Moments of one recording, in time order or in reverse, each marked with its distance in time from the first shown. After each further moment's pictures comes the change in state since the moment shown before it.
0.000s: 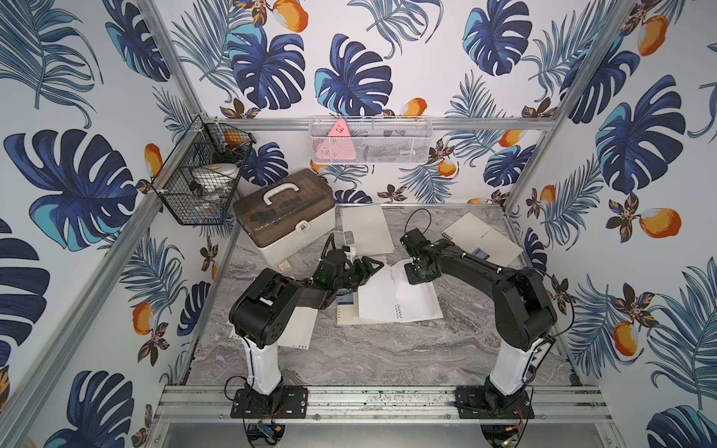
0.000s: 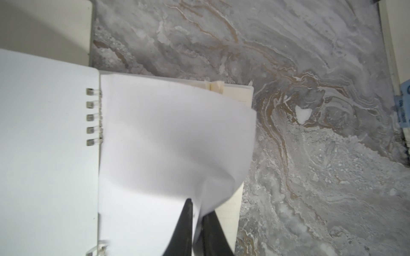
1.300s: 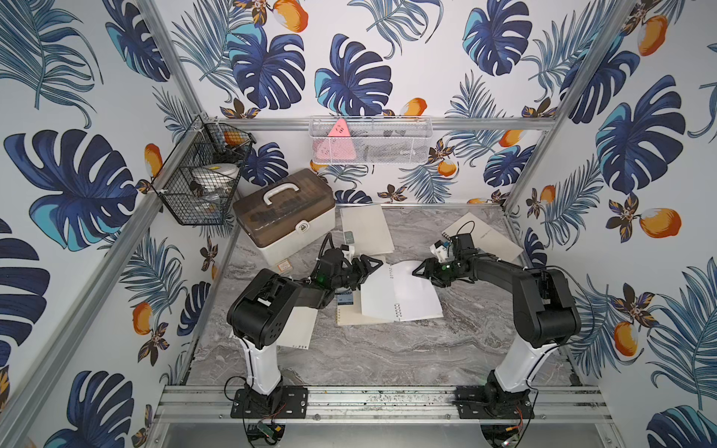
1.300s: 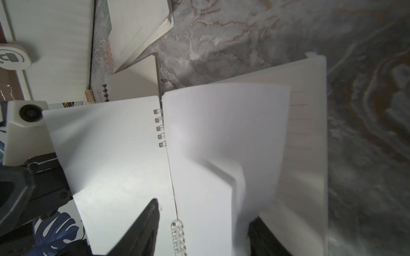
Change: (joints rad) left arm 0.028 -0.027 -0.012 0.017 0.046 -0.018; right arm -0.395 -0.047 -0.304 0.463 -0.888 0.160
